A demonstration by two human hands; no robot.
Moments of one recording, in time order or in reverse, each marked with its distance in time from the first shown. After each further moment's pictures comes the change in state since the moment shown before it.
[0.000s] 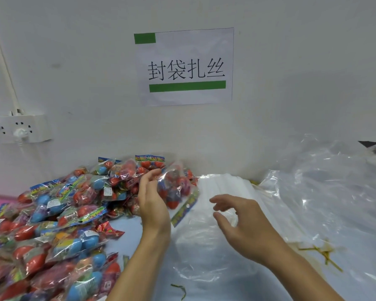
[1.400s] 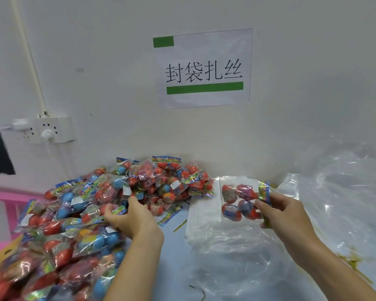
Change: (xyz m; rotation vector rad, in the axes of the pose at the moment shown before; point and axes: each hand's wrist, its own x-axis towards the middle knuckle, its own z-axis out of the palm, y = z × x) left_hand 0.034 -0.005 -0.045 -0.170 0.695 -0.191; right_hand 0.013 0.018 -0.009 0.591 0.247 0.412
